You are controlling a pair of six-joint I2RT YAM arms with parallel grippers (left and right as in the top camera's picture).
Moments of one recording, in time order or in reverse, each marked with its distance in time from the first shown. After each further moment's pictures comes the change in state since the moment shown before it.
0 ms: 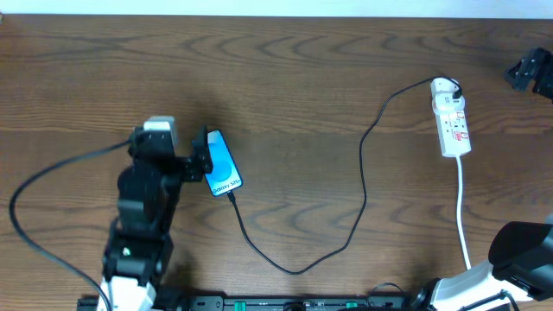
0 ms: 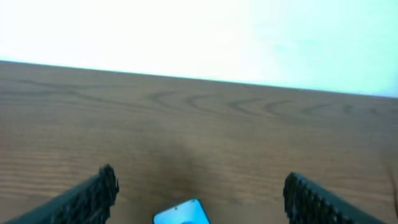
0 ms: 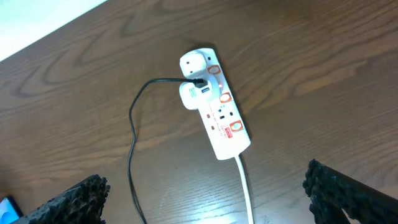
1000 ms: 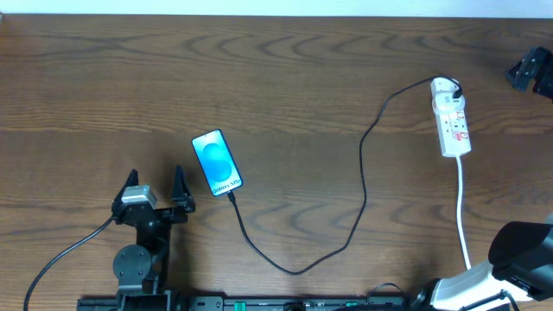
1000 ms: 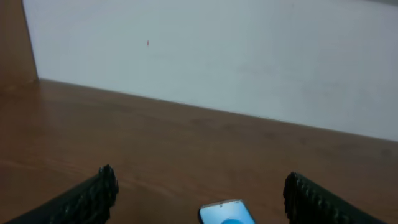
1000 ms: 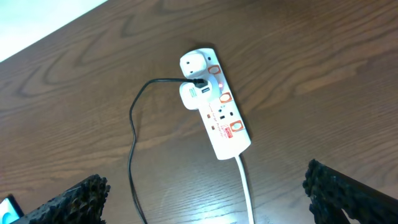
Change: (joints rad) left arm 0.159 -0.703 -0.469 0.007 -0.003 0.004; right arm 0.000 0.000 0.000 0.000 0.000 0.002
